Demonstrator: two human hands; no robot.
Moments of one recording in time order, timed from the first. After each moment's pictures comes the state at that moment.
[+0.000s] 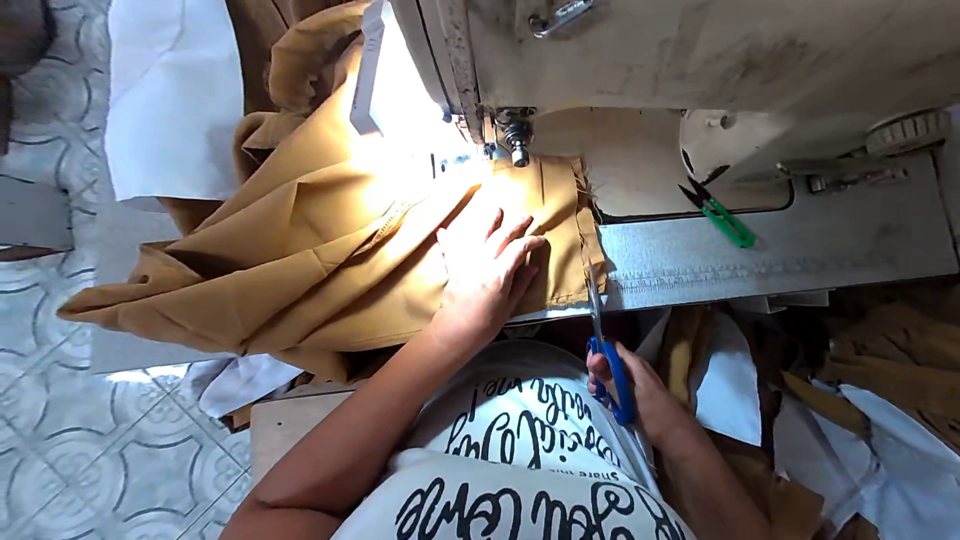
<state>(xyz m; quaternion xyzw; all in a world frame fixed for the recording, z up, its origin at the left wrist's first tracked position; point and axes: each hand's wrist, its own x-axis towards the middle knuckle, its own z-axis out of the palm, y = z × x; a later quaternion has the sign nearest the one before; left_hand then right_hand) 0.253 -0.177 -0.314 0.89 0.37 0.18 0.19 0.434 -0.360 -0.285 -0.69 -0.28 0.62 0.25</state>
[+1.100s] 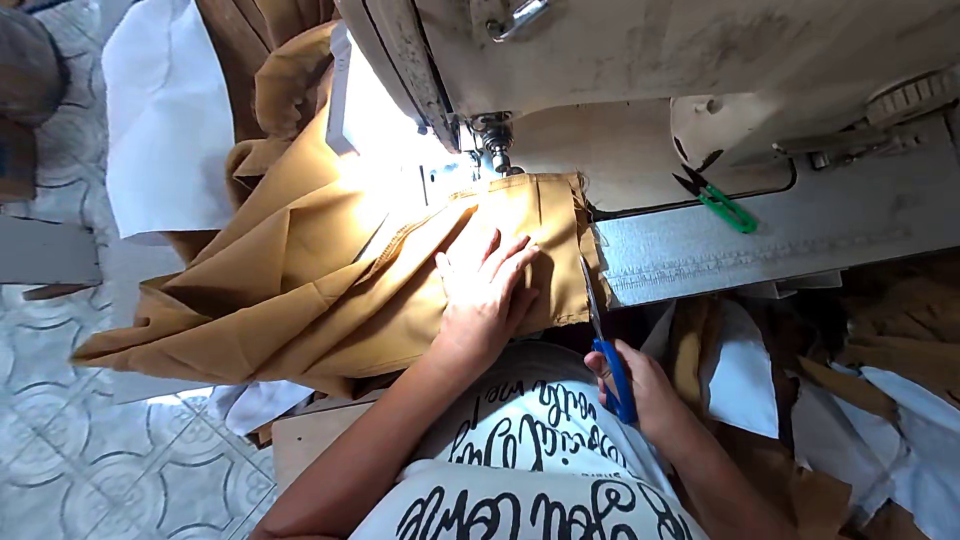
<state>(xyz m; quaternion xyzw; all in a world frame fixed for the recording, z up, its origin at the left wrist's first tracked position) 0.246 -0.193 -0.317 0.90 0.35 0.18 0.18 0.426 -0.361 -0.288 -0.73 -0.28 0.57 0.25</state>
